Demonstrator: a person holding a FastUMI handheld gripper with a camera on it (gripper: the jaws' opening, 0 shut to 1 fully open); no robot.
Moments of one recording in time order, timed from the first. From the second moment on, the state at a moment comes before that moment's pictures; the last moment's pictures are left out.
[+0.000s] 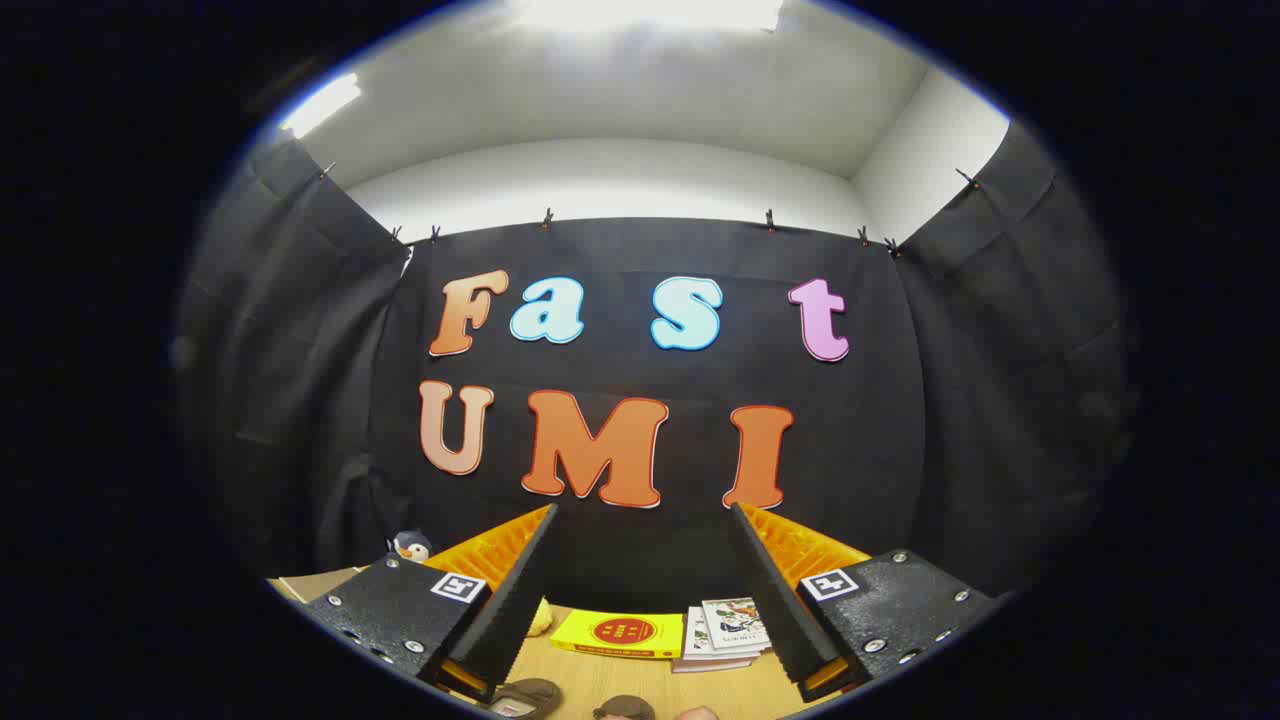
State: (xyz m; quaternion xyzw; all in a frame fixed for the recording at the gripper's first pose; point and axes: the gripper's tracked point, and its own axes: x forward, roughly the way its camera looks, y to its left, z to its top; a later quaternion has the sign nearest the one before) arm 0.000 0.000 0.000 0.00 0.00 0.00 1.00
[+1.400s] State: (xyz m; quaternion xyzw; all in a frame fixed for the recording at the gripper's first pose) arm -0.020 0.149 -0.122 0.01 0.19 0.15 0.97
